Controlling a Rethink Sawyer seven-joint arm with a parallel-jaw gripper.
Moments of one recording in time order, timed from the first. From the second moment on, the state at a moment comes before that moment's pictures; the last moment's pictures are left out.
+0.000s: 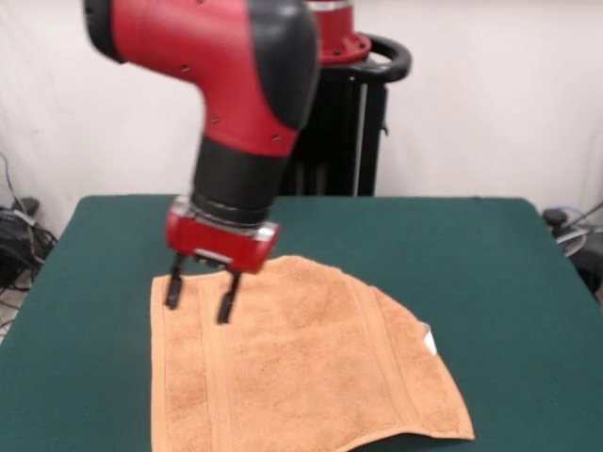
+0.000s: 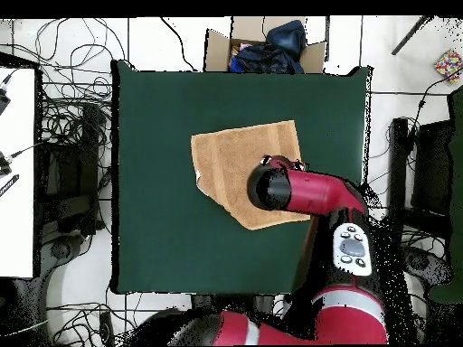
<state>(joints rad) -0.30 -0.51 -0.12 1.54 -0.24 0.27 1.76</state>
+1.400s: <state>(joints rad) -0.49 -0.38 -0.01 1.57 -0.37 0.29 1.76</state>
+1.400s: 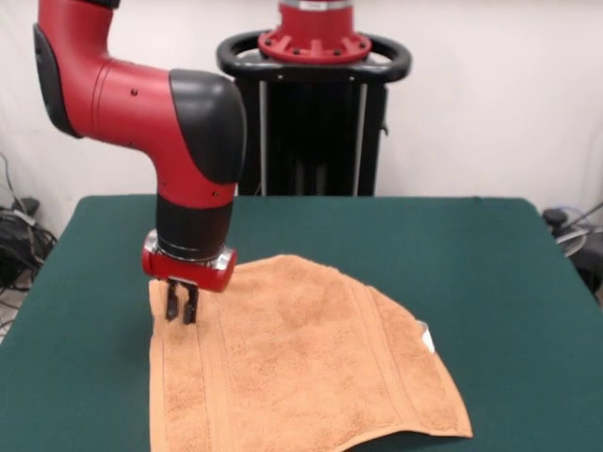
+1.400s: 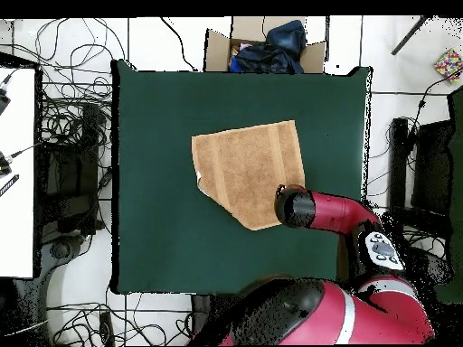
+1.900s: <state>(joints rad) -0.49 -0.38 0.00 1.55 -0.40 0.33 1.76</state>
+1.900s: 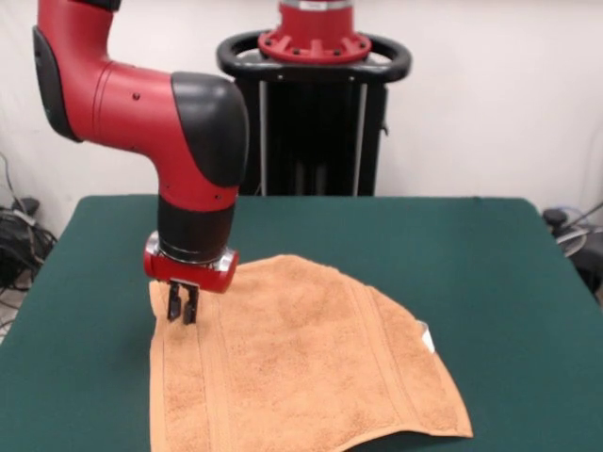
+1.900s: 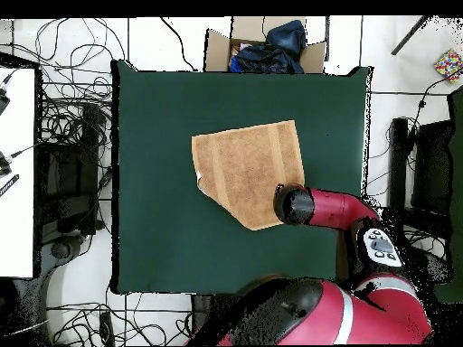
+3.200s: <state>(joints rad) -0.04 -0.26 -0.46 1.53 -0.41 0.21 1.77</state>
